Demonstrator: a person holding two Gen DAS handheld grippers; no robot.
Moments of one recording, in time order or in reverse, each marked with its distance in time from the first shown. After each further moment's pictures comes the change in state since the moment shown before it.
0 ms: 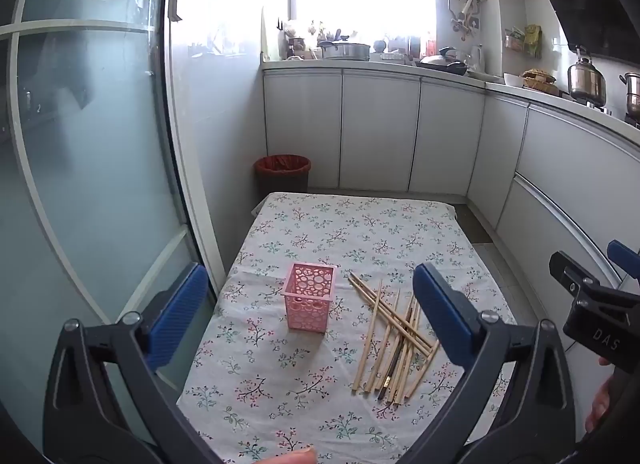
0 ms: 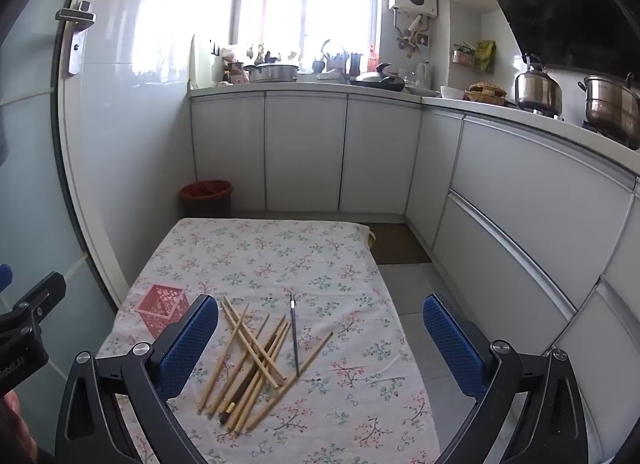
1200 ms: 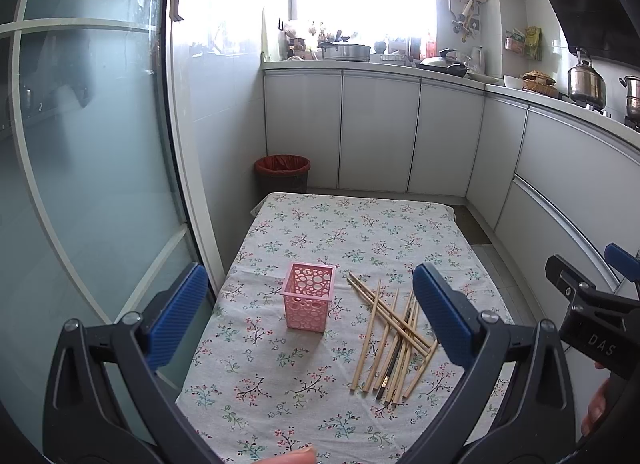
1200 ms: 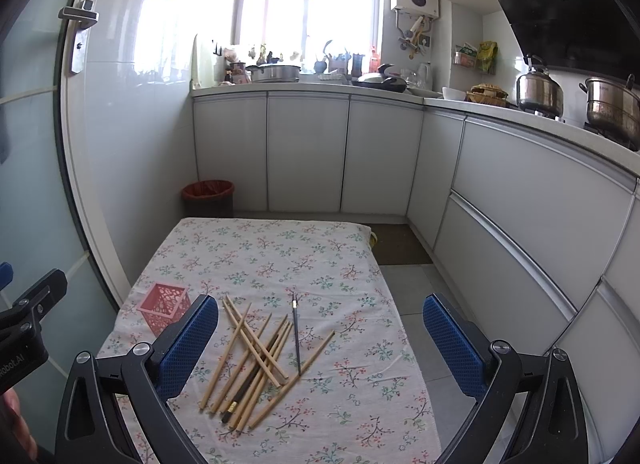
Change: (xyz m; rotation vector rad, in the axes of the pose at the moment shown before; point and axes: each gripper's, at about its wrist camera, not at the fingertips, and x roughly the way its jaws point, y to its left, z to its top) left arm 0.000 0.001 0.001 -0.007 -0.002 -0.002; right arm -0.002 0.003 0.001 -0.009 -0.002 0.000
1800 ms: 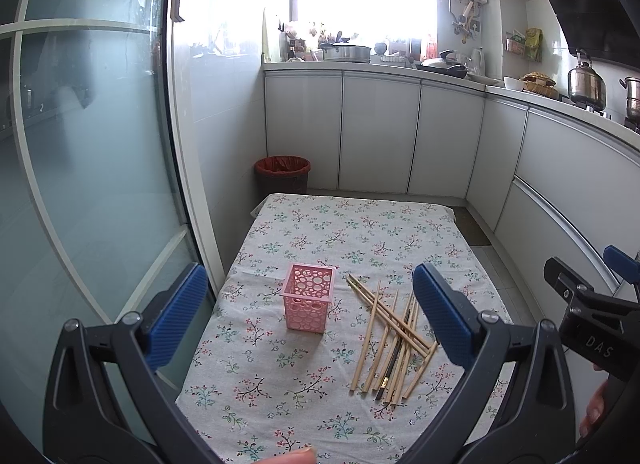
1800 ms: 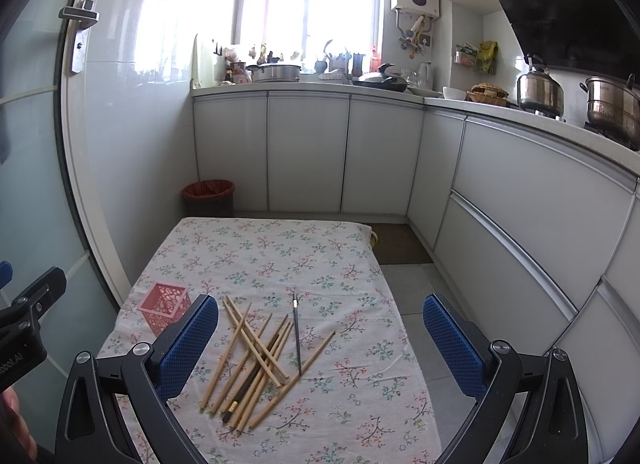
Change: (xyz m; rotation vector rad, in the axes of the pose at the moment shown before) left arm -0.001 0.000 0.001 -0.003 -0.003 0.000; right arm 0.000 0.000 -0.001 0.000 -0.001 0.000
